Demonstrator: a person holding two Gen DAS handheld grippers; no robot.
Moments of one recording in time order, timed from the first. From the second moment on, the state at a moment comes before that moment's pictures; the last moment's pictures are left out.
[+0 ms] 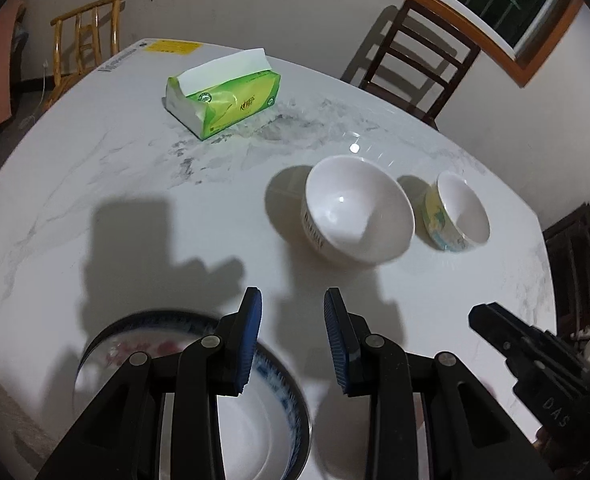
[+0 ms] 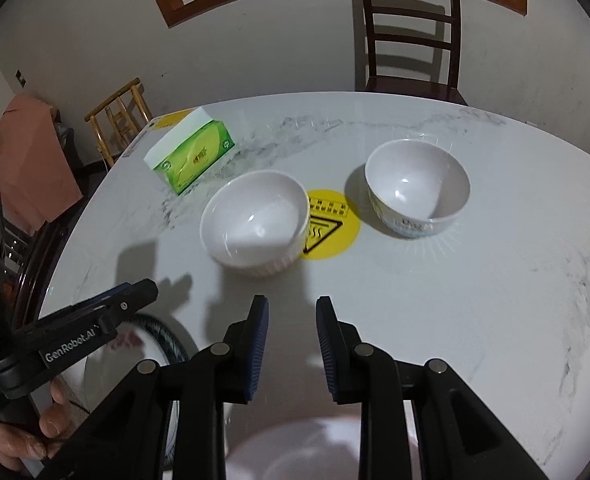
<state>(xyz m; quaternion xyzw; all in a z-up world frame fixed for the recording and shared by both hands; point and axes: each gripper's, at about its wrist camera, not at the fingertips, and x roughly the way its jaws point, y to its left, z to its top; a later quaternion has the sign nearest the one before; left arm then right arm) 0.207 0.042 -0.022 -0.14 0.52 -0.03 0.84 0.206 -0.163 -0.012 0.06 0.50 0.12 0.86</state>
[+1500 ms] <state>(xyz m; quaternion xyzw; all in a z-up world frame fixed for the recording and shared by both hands) 0.284 0.023 -0.073 -0.13 0.55 -0.03 0.82 0.296 -0.141 -0.084 0.14 0.57 0.10 0.80</state>
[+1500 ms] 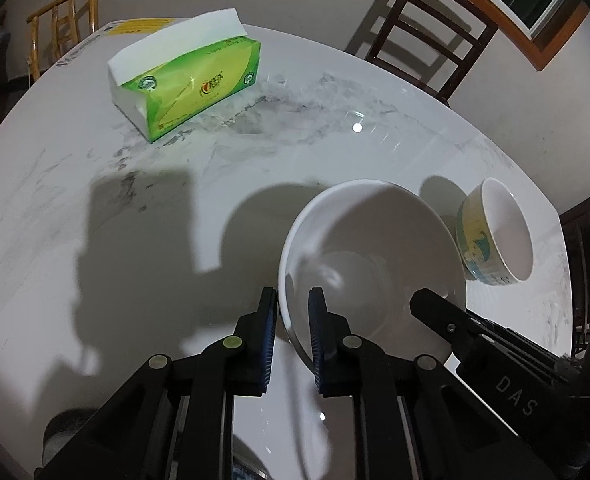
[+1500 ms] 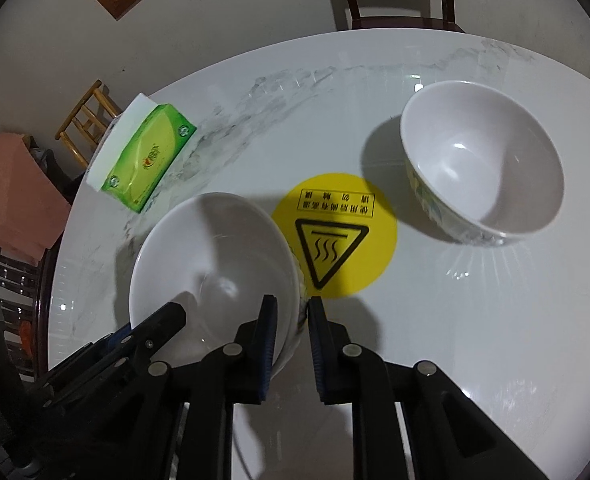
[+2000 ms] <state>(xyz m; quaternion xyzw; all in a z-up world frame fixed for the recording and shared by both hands) 0.222 0.030 -0.030 -0.12 0.53 -0.02 0.84 0.236 -0.135 -0.042 0.14 0.55 0.13 0.81</state>
